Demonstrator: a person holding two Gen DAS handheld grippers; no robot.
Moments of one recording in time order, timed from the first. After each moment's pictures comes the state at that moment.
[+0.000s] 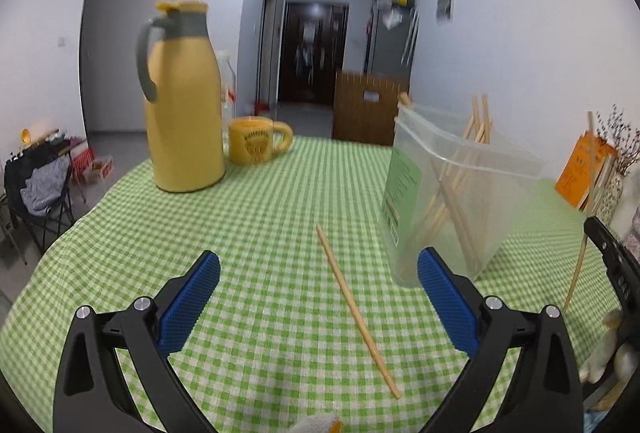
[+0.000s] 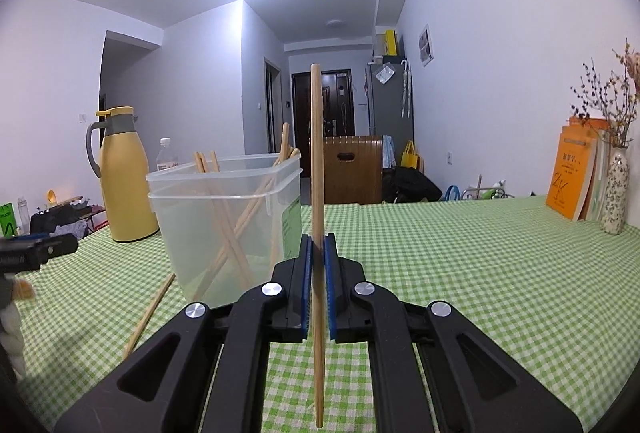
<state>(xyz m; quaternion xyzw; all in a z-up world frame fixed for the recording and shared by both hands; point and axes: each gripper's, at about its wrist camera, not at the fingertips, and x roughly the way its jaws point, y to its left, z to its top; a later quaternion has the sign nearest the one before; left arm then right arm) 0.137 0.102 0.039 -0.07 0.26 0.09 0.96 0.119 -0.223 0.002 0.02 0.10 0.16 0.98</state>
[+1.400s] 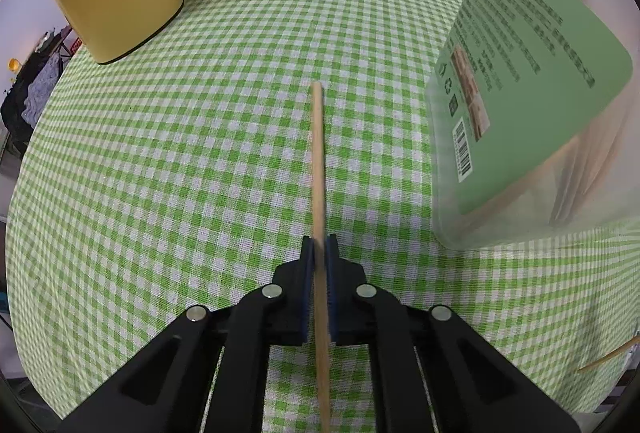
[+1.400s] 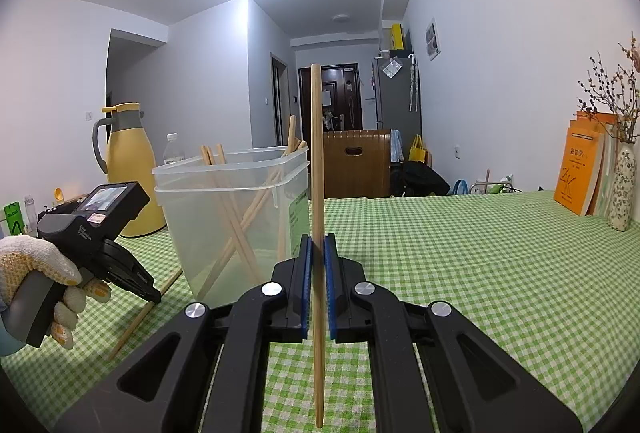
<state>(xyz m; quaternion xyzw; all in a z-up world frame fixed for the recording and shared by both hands) 0.290 0.090 -0.034 -0.10 0.58 0.12 0.80 0.120 -0.226 0.000 0.02 0.10 0.17 0.98</state>
